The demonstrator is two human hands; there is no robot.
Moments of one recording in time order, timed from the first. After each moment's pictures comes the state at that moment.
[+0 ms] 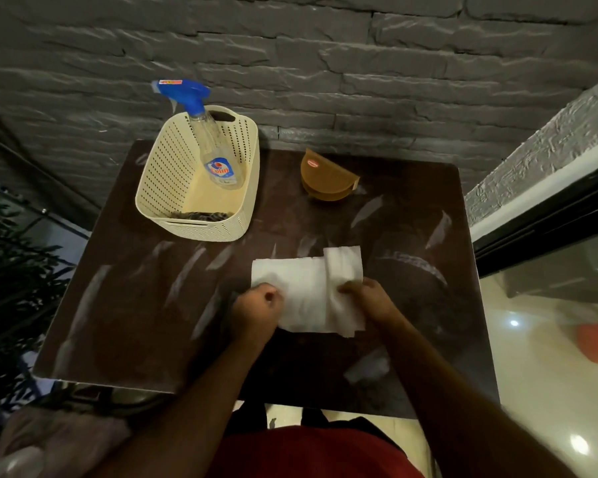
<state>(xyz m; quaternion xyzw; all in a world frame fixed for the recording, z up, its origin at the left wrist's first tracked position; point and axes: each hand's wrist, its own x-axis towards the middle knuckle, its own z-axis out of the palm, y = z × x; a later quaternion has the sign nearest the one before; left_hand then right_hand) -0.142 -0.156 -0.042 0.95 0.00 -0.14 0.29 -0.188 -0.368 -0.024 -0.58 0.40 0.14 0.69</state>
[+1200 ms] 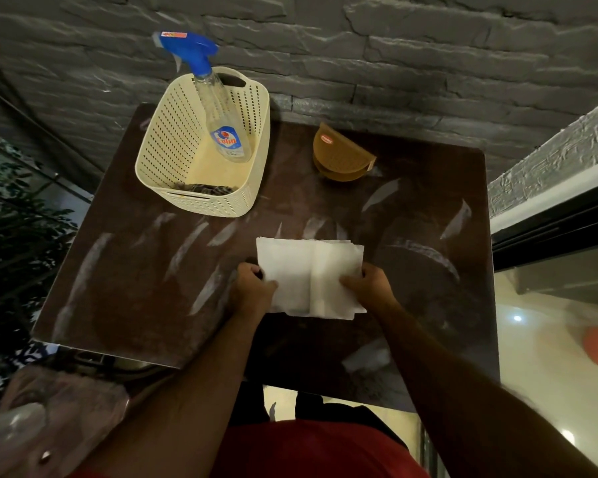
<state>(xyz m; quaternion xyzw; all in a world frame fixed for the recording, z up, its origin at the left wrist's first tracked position) -0.128 -0.160 -0.072 0.88 0.19 -0.20 0.39 -0.178 -0.378 -0.072 -0.76 0.36 0.17 0.51</state>
